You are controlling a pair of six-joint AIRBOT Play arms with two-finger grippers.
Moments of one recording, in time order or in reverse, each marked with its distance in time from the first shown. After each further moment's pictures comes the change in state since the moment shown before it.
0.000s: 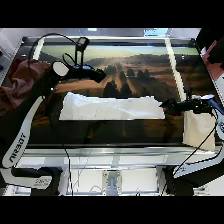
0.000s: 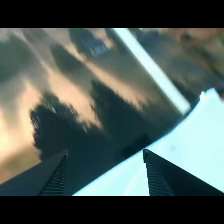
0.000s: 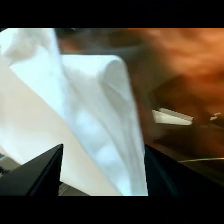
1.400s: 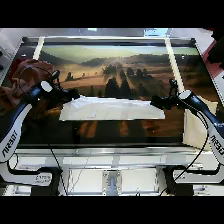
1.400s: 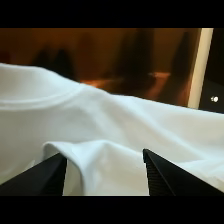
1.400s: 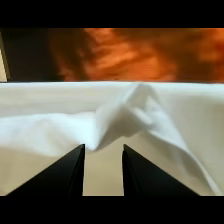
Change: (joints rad) left arm 0.285 0.017 -0.298 0.188 -0.076 -0.512; right arm 0.359 0.262 -0.106 -0.210 -0.397 0.266
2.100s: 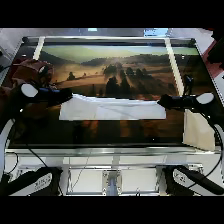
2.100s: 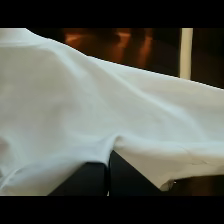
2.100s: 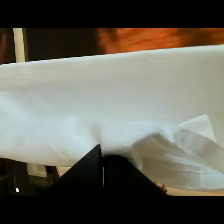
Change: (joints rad) left arm -0.001 0.286 -0.140 0.026 -0.062 -0.043; right arm -0.055 0.251 -0.101 0.050 0.092 -0.005
